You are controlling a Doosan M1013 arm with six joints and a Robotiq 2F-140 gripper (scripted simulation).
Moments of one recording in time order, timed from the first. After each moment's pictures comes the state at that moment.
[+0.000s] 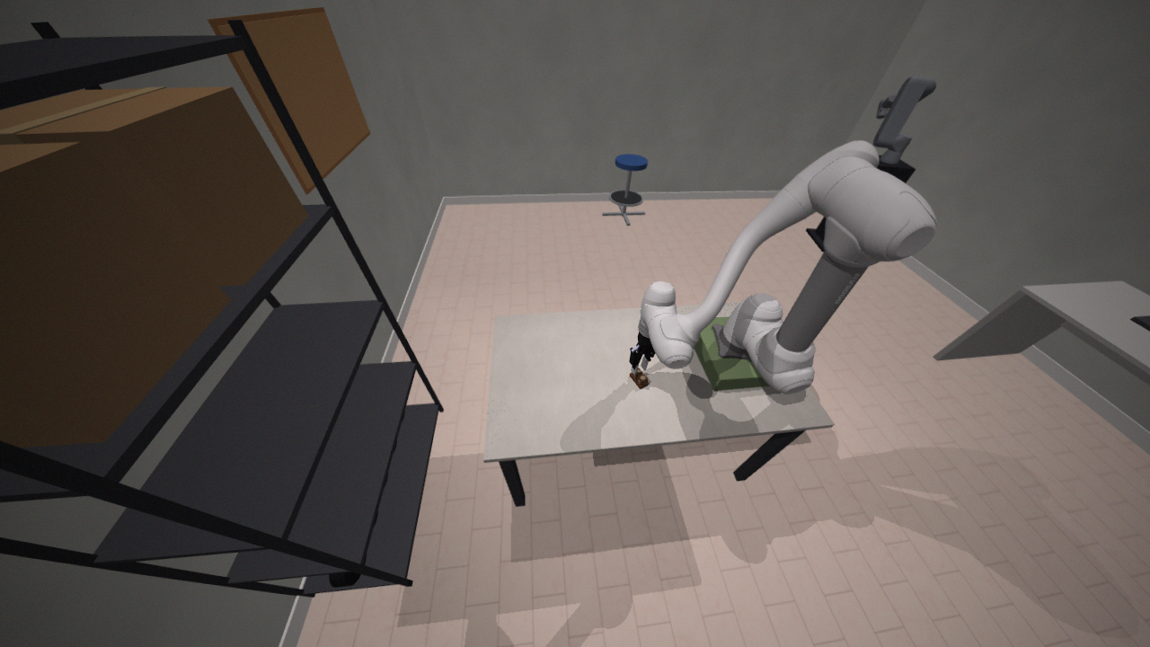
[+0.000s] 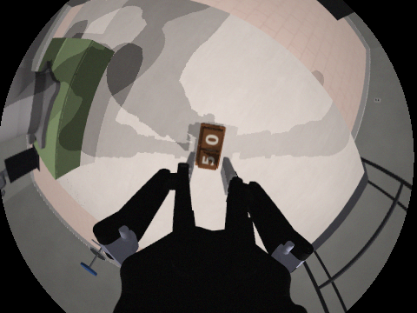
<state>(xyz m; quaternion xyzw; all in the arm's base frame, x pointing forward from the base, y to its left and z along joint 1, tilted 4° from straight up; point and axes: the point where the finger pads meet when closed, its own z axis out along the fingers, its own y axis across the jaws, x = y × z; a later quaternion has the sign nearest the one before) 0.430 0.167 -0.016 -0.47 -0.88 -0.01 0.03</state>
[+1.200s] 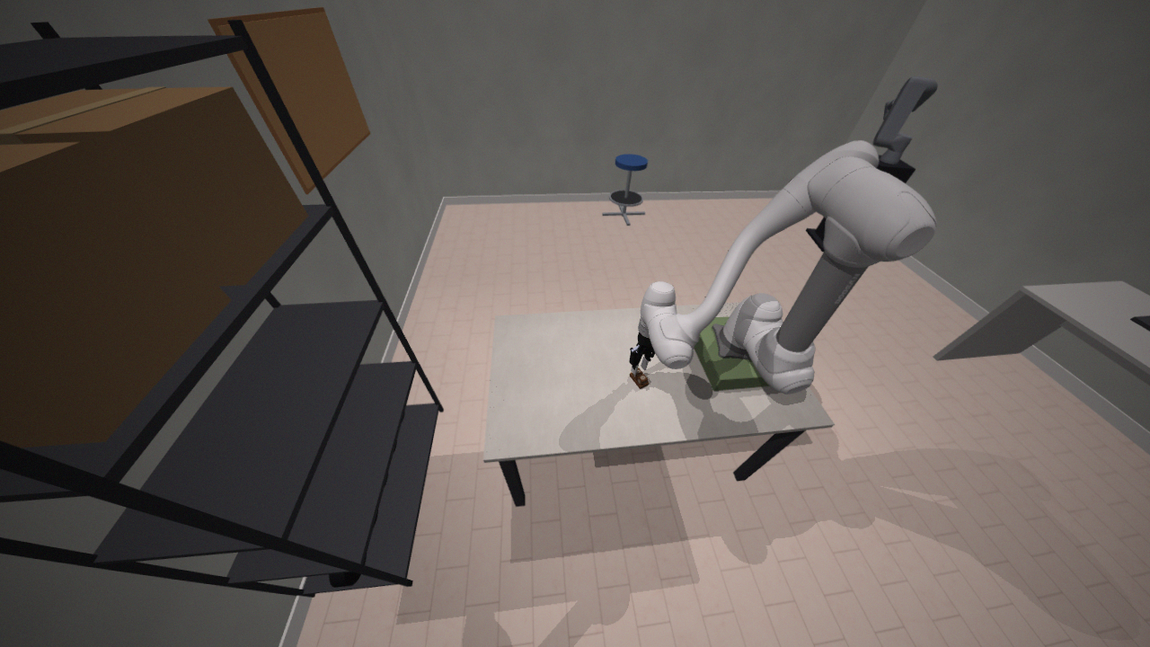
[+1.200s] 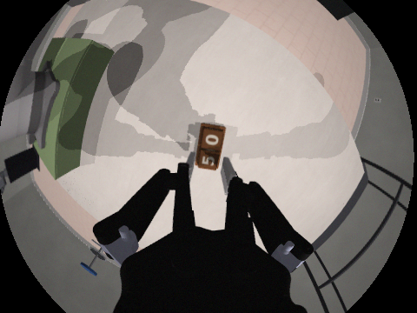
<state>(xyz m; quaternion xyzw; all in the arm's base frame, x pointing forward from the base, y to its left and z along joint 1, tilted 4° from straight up) 0.430 0.167 -0.017 -0.47 -0.88 -0.01 0.03</state>
